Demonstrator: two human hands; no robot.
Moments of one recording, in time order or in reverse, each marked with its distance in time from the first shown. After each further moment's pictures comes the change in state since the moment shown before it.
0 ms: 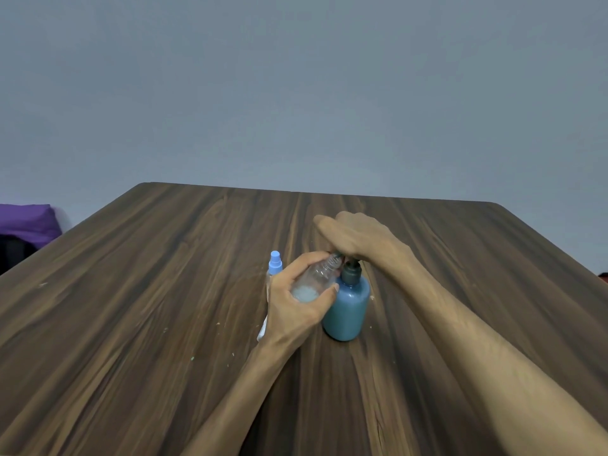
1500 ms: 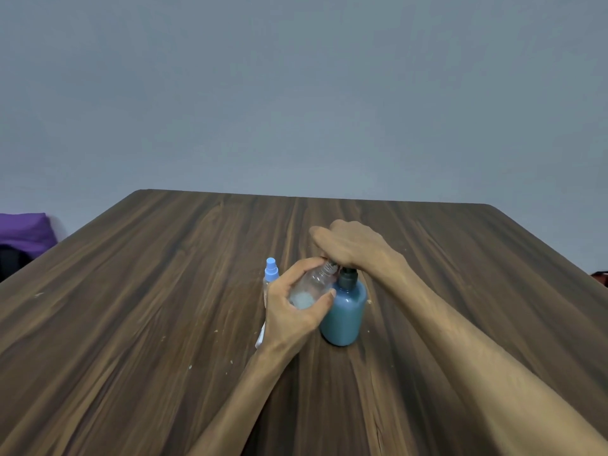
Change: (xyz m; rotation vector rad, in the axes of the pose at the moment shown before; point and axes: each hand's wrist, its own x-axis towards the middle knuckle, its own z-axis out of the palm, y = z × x) left_hand -0.001 -0.007 0.000 -0.039 0.002 -0.013; right_hand -0.003 0.002 0.003 0.014 0.020 -0.015
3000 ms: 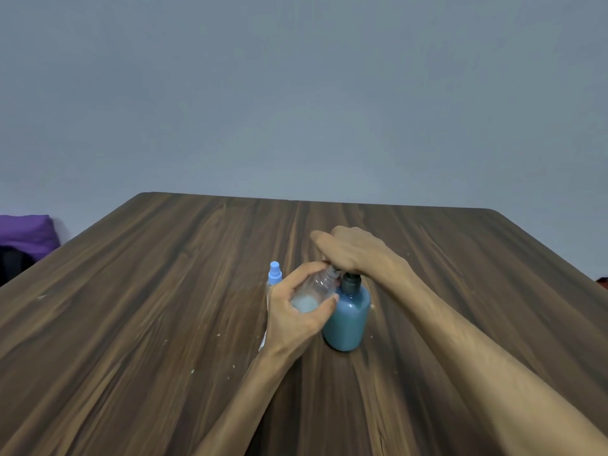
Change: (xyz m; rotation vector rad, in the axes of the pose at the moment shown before) left_hand 0.002 0.002 -0.002 0.024 -0.009 0.029; right_hand 0.002 0.002 0.003 0.034 -0.023 -0.009
